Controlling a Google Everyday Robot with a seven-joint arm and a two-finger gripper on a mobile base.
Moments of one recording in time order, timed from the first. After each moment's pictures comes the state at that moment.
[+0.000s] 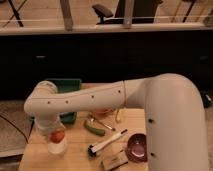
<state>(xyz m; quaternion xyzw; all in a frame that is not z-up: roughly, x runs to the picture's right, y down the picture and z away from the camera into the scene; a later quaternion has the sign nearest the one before) -0.249 0.219 0.650 -0.08 -0.40 -0.83 0.38</state>
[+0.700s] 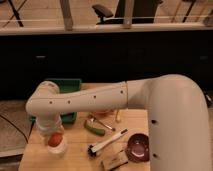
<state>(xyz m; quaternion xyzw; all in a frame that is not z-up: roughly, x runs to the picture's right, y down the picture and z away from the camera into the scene) -0.246 0.223 0.646 -0.09 -0.40 -0.82 0.39</state>
